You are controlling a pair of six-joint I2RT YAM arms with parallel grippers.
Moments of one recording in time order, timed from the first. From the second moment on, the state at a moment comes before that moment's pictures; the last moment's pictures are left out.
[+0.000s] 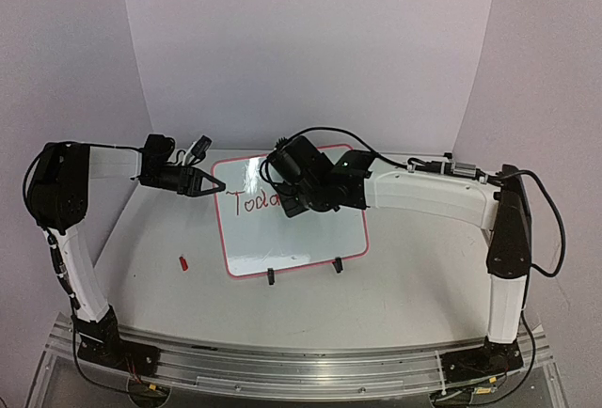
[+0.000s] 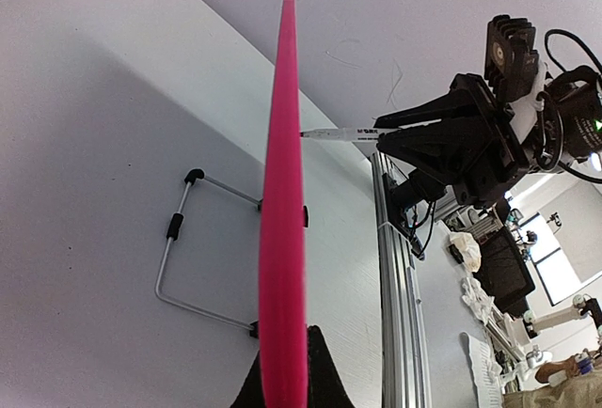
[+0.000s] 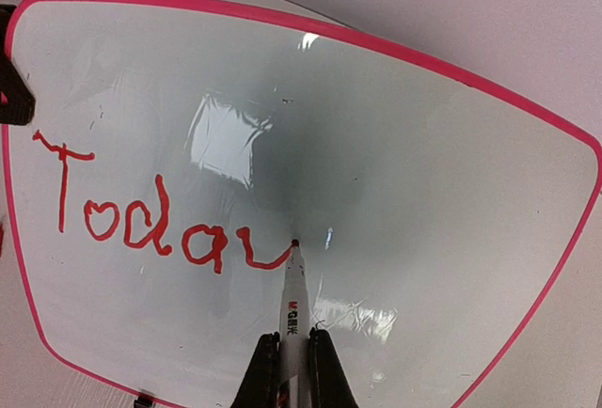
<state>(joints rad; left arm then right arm) -0.15 1.91 1.28 -0.37 1.36 0.27 1.05 2.01 1.79 -0.61 0.57 0.32</state>
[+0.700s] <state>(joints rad) -0.15 1.91 1.28 -0.37 1.36 0.26 1.05 2.00 1.75 -0.61 0.54 0.34</state>
